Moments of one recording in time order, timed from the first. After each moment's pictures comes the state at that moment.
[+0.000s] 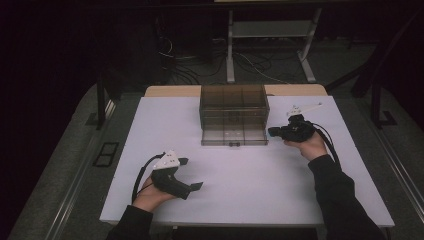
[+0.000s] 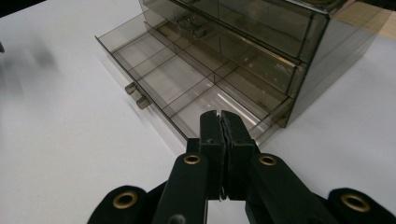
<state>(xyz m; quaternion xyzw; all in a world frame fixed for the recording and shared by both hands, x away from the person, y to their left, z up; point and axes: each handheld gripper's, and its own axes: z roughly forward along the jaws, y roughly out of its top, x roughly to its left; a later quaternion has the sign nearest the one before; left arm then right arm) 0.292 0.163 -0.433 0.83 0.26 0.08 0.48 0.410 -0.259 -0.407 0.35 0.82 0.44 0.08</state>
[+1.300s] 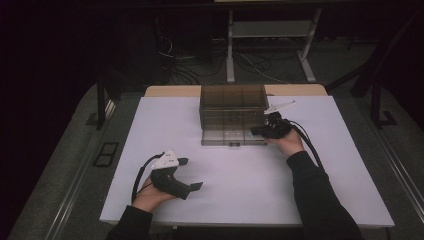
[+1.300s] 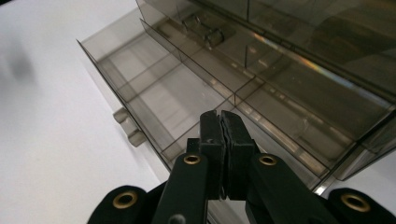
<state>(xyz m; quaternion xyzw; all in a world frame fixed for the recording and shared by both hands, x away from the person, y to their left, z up) 0.291 0.164 -0.432 0.83 0.26 0.07 0.49 0.441 -0.208 -0.431 0.36 0.83 0.42 0.06</state>
